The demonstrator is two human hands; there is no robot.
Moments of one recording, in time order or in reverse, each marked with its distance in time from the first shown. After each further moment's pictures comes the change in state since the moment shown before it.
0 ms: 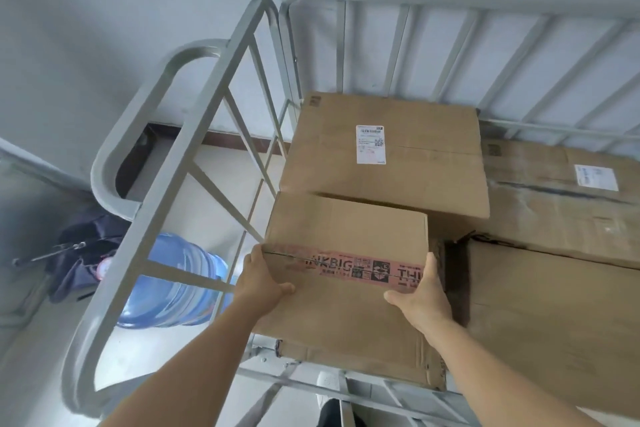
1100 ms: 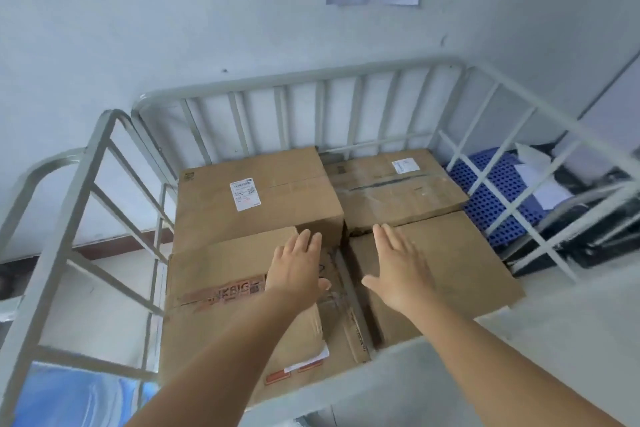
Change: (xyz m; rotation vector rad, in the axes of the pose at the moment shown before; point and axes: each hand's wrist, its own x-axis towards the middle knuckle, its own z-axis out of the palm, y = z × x) left_hand -0.173 0.172 0.055 0.679 -0.029 0.960; right_hand -0.160 0.047 -0.154 -0.494 0.361 -0.213
